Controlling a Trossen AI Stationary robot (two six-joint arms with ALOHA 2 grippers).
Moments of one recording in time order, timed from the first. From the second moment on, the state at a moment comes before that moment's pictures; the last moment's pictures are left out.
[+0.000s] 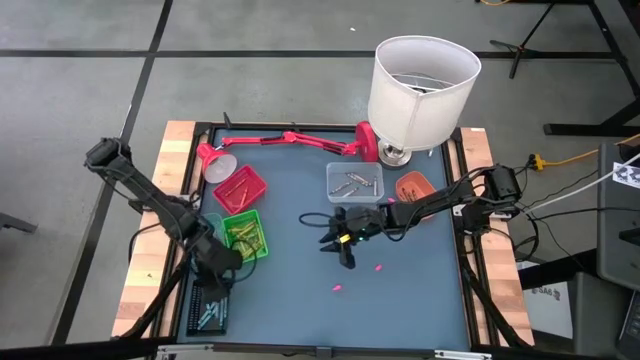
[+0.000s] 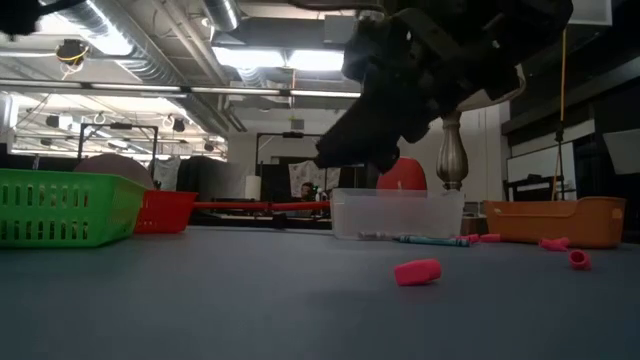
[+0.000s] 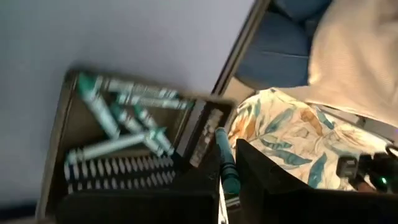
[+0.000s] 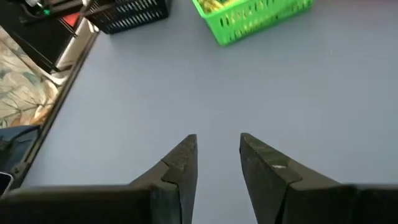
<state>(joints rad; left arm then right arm) -0.63 1.14 0.72 -0.51 0.48 -1.29 0.16 1.77 0.89 0.33 -0.14 0.29</state>
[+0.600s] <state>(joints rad) -0.77 1.14 0.72 -0.66 0.28 -1.54 0.16 1.67 0.89 0.02 -0.09 0.29</state>
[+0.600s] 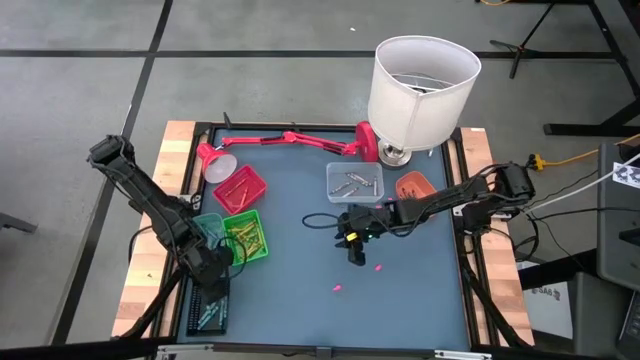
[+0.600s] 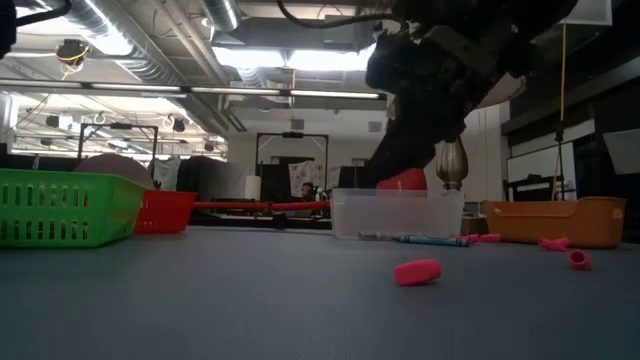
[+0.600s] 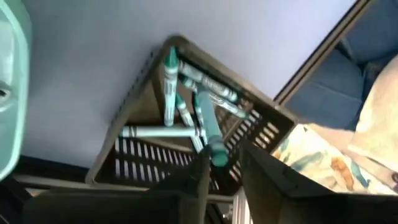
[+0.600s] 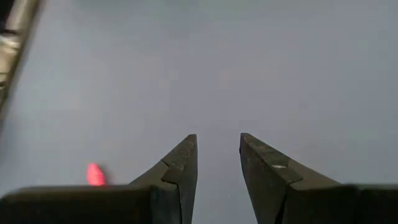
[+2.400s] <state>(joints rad) -0.77 1.14 0.72 -0.64 0.05 -1.53 0.14 1.75 0.89 -0.41 0.29 0.53</state>
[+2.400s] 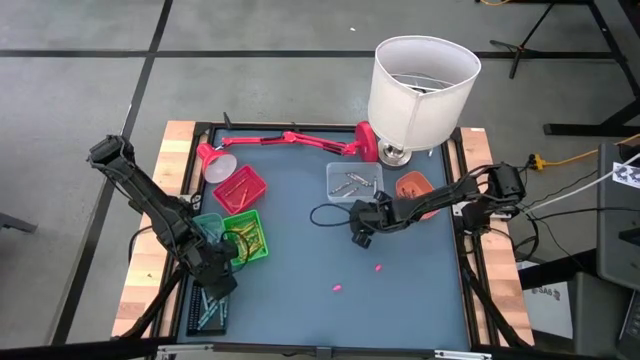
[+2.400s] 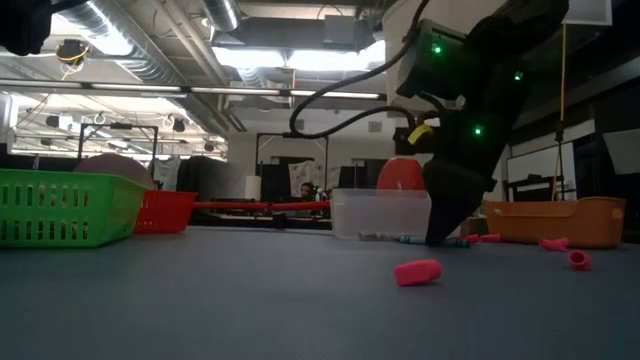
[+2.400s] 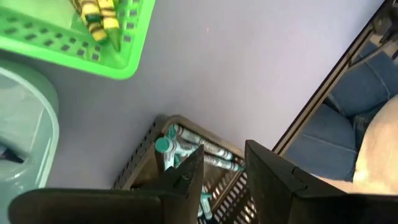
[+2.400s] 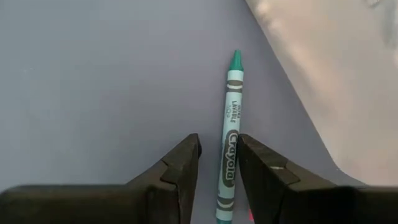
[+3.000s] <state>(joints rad) -0.77 1.14 0.72 -0.58 -0.08 -1.51 0.14 1.74 0.89 -0.39 0.16 0.53</state>
